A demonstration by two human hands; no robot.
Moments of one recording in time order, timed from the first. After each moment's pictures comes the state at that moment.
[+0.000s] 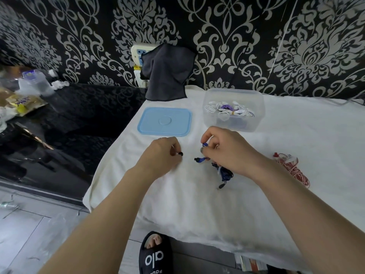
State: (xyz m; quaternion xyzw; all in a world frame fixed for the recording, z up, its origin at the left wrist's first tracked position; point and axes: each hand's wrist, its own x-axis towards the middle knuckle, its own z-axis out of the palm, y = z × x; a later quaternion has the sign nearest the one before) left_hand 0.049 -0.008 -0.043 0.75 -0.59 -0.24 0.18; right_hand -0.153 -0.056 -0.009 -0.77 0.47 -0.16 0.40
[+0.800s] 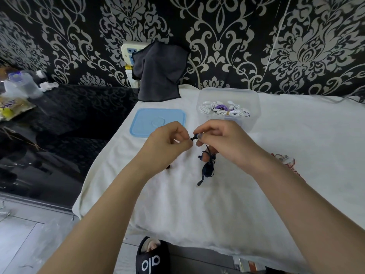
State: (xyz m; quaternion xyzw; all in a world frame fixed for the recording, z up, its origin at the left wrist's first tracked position) left_hand 0.026 -0.017 -0.006 0.65 -0.57 -0.35 0.36; right_hand -0.155 -0.067 0.005 -0.64 0.46 -0.25 0.56
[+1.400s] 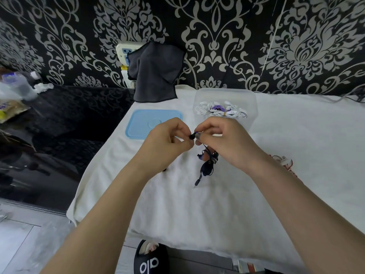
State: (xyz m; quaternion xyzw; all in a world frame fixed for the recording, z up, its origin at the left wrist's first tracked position) left_hand 0.014 -0.022 0.005 0.64 -0.56 -0.37 0.38; right_hand -0.160 -0.070 0.007 -0.66 0.46 -0.29 0.51
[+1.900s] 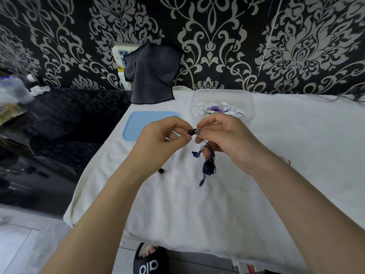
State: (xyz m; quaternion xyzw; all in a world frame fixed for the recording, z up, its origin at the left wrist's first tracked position) left_hand 0.017 -0.023 0.011 0.61 -0.61 -0.32 0.40; right_hand -0.166 -0.076 0.012 -0.58 0.44 -0.31 0.61
